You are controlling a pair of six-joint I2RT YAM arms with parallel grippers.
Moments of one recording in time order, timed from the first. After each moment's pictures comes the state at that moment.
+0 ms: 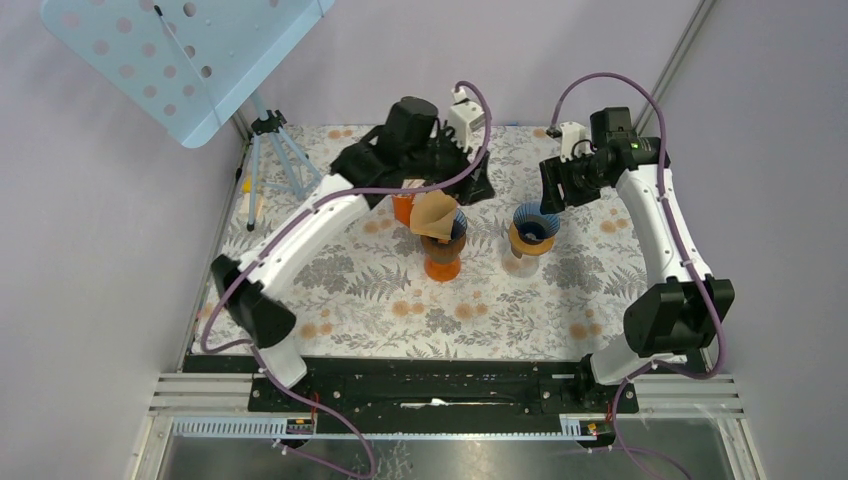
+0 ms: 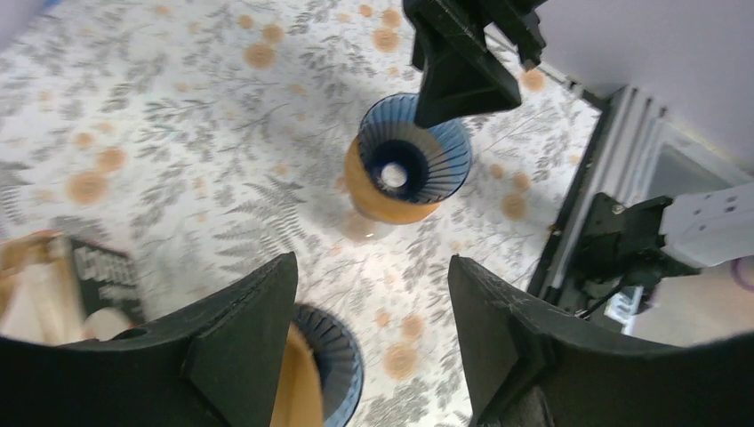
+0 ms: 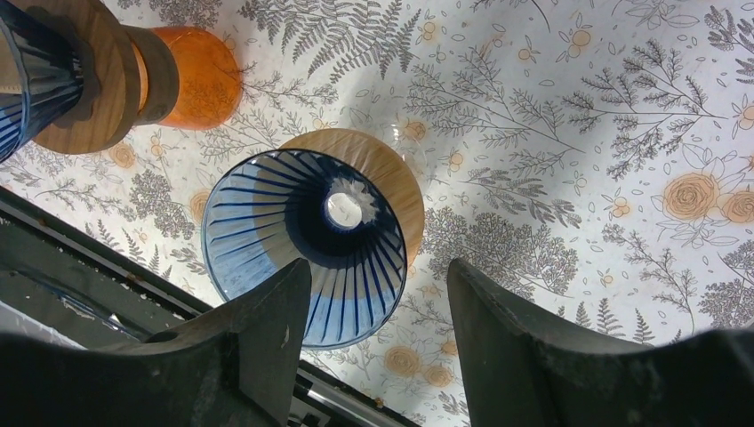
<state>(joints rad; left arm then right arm) -0.74 1.75 1.91 -0.61 0.43 -0.10 0.06 1.58 1.63 -1.14 -0.36 -0.27</state>
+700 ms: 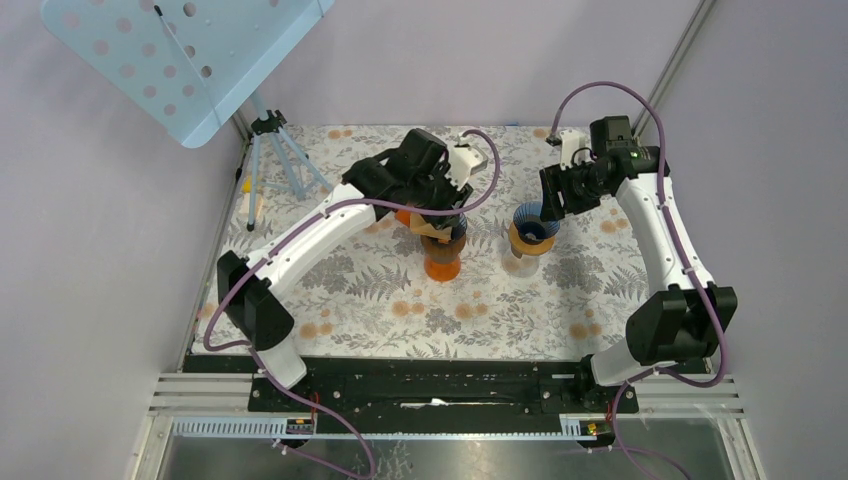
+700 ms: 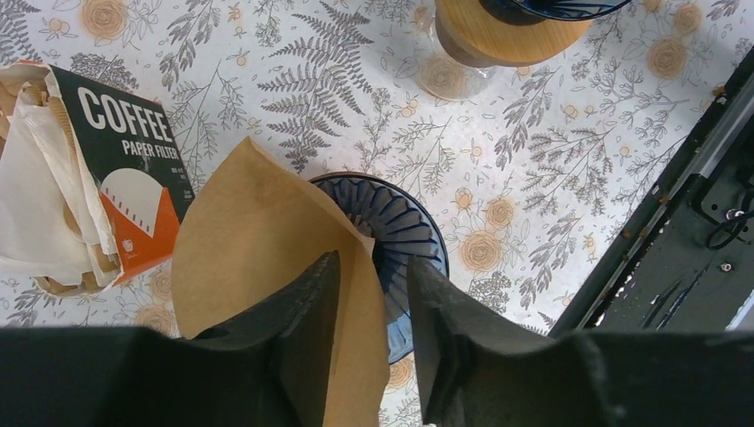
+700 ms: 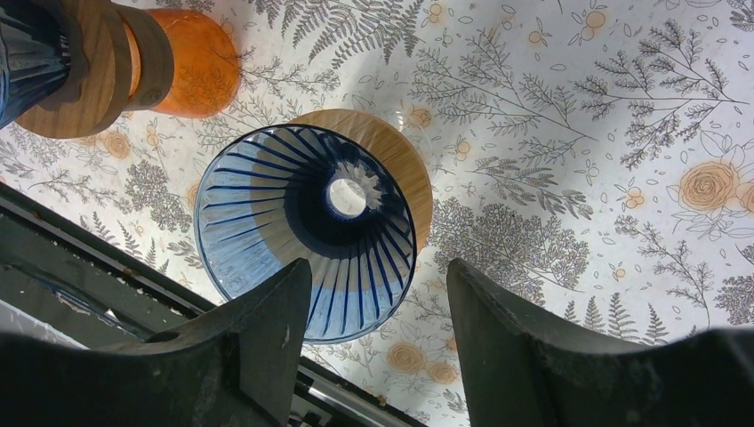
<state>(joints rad) -0.76 1.71 1.74 -0.82 0.21 0.12 0.06 1.52 1.54 -1.11 -0.36 -0.27</state>
